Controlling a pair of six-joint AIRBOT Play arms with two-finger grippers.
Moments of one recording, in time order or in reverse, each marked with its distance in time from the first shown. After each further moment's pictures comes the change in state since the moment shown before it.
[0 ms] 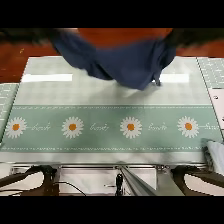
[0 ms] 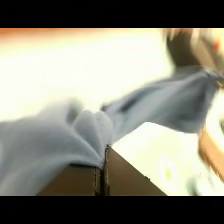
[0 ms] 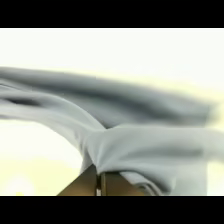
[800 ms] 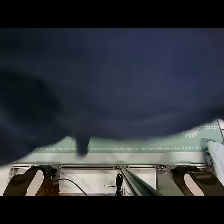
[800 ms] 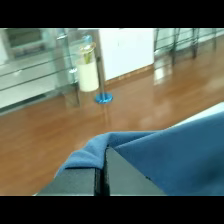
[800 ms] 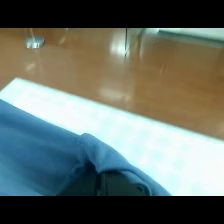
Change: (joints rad) left arm 0.097 0.644 0.250 0.309 -0.138 -0.103; right arm -0.027 0.628 0.137 -0.131 0.372 0.029
